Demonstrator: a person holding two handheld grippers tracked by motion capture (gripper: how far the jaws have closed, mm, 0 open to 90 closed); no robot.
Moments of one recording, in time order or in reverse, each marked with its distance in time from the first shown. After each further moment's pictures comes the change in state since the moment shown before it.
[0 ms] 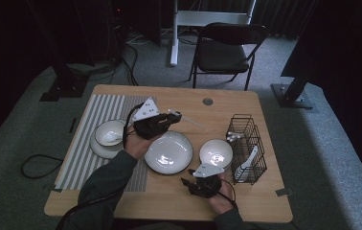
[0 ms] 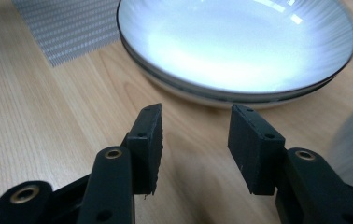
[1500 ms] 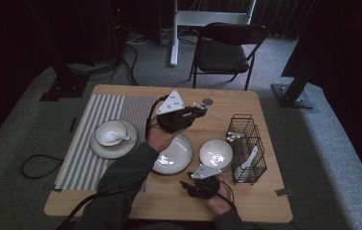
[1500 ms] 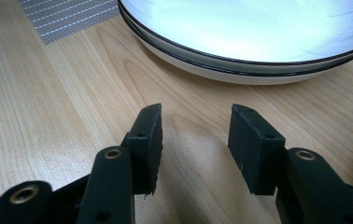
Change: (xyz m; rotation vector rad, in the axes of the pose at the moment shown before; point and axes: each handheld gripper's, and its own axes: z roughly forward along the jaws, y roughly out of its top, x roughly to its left) left arm -0.029 0.046 0.043 -0.075 -0.083 0.058; right arm 0.001 -0.010 0.012 0.046 0.020 0.011
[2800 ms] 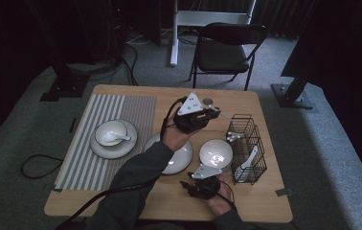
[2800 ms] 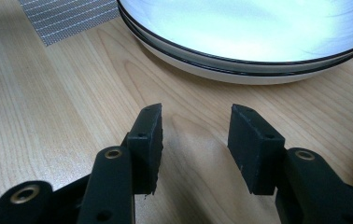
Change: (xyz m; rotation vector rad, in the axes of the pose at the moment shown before) left arm -0.010 -0.005 0.047 0.042 0.001 0.014; right arm 0.000 -0.001 -0.001 -0.006 0.003 0.007
